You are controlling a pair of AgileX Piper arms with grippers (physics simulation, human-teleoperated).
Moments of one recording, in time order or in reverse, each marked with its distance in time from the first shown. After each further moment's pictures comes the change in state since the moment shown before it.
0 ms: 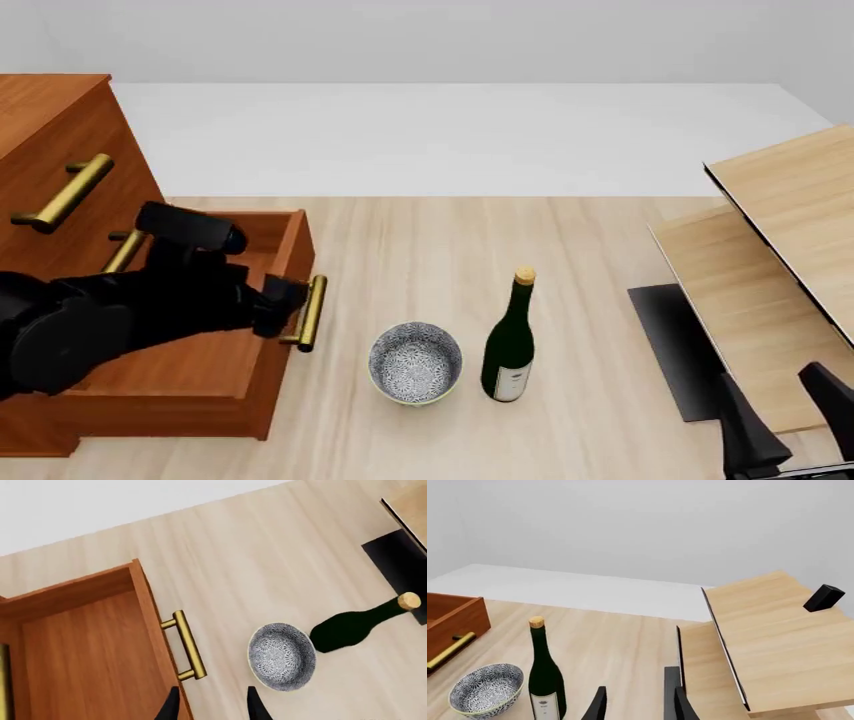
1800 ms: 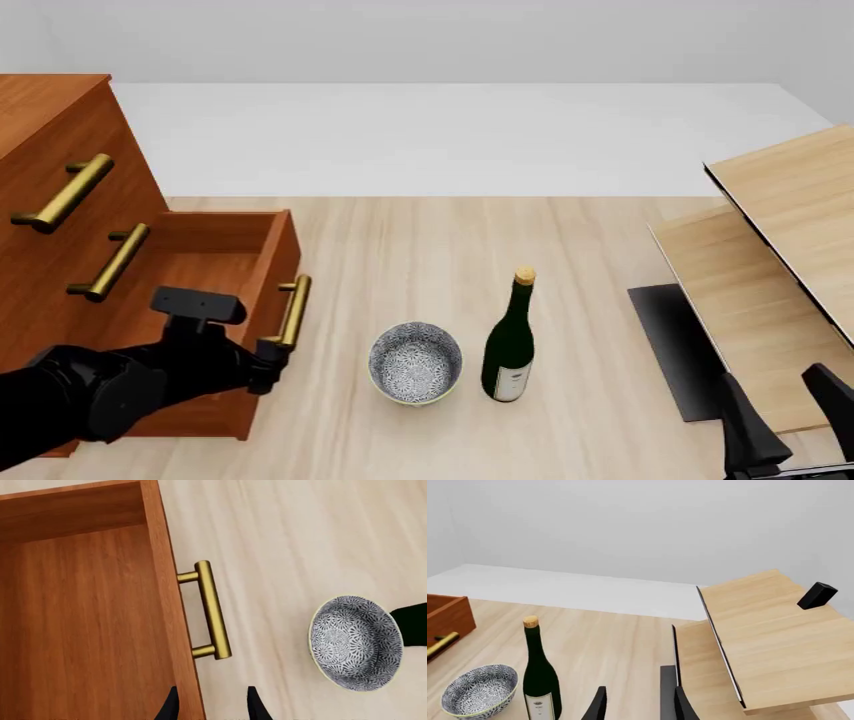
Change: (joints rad) left arm 0.130 0.181 0.273 -0.288 -0.043; right arm -0.021 0.001 0.010 -0.012 -0.003
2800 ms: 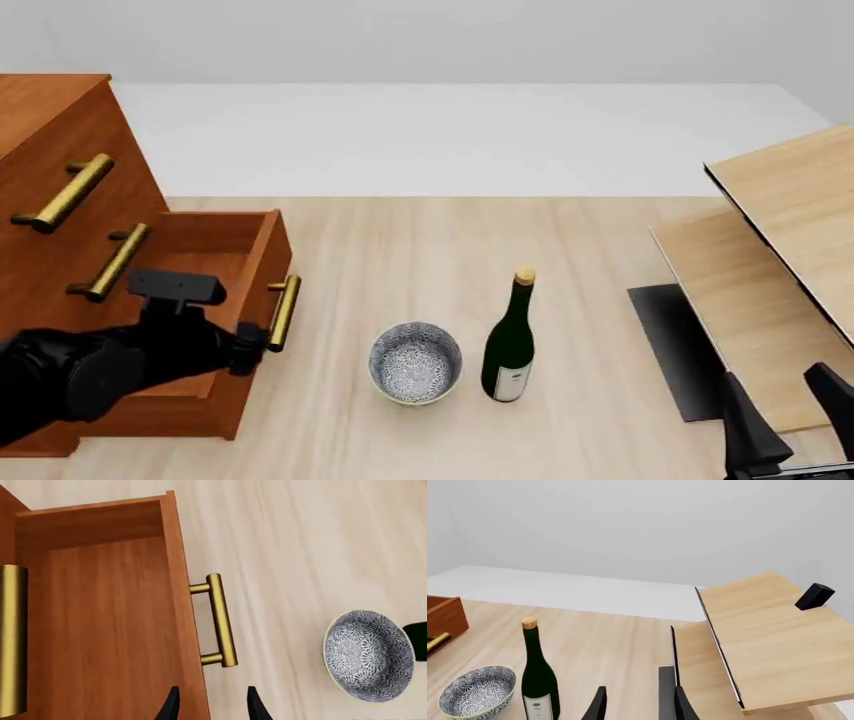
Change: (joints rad) left arm 0.075 -0.039 -0.053 0.077 0.048; right arm -0.005 0.001 0.002 -0.008 -0.003
